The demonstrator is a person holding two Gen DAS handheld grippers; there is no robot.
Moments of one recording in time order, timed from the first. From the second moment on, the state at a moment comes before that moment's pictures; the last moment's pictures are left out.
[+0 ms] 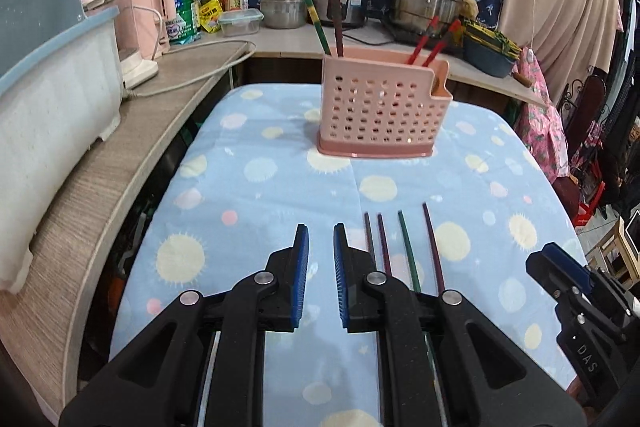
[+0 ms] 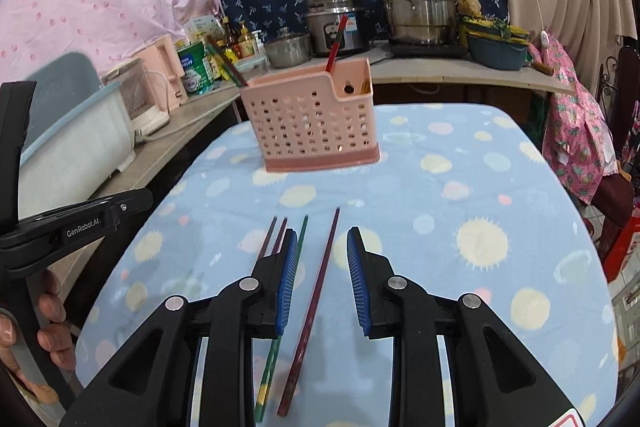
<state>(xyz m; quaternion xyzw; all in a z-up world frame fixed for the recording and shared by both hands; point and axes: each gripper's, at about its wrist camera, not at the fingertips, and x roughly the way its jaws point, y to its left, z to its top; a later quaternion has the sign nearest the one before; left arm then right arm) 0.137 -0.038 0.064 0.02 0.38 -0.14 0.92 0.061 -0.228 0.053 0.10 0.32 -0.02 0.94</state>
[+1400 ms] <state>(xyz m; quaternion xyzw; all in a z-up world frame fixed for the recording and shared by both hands) 0.082 -0.030 -0.024 0.04 0.45 -0.14 0.88 0.024 -0.185 -0.040 0.08 0.42 -0.02 0.90</state>
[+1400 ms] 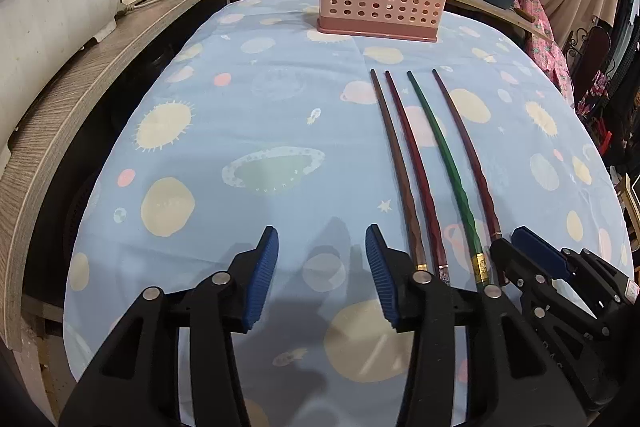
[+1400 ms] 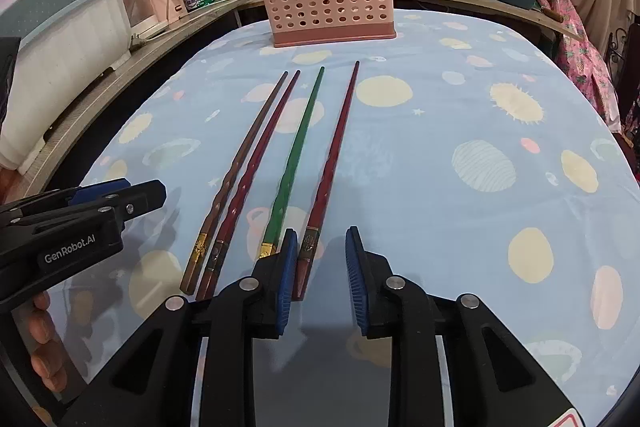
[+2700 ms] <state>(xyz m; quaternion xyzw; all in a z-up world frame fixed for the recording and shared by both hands) 0.061 -0.064 -0.042 0.08 0.46 -0.16 0.87 -0.001 -0.213 -0.043 0.11 0.41 -0.03 0.91</state>
